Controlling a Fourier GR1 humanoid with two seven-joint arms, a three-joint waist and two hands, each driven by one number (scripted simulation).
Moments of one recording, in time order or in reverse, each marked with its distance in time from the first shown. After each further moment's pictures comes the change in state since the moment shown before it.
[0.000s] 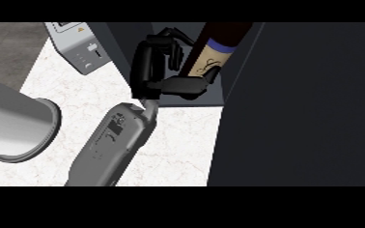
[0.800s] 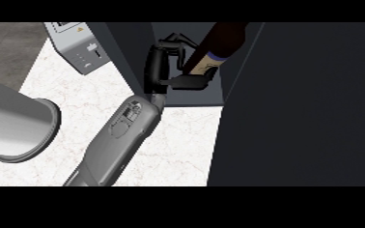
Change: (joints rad) left arm -0.081 0.000 -0.017 0.320 0.015 0.012 -0.232; right arm 0.022 0.018 -0.003 0.011 -0.015 0.028 -0.025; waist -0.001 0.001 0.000
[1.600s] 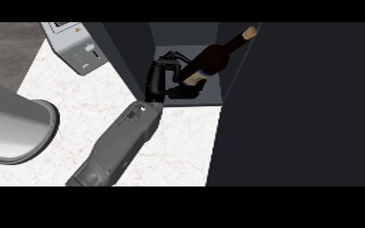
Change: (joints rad) left arm -0.024 0.000 -0.050 0.337 0.132 -0.008 -0.234; right arm -0.008 0.011 -0.008 0.003 -0.007 0.009 -0.002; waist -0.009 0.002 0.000
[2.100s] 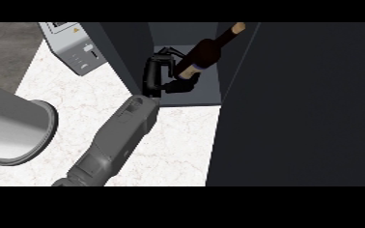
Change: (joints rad) left arm -0.086 0.003 0.027 0.179 0.093 -0.004 -0.128; right arm -0.043 -0.006 -0.011 0.027 -0.010 0.009 0.003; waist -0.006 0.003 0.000
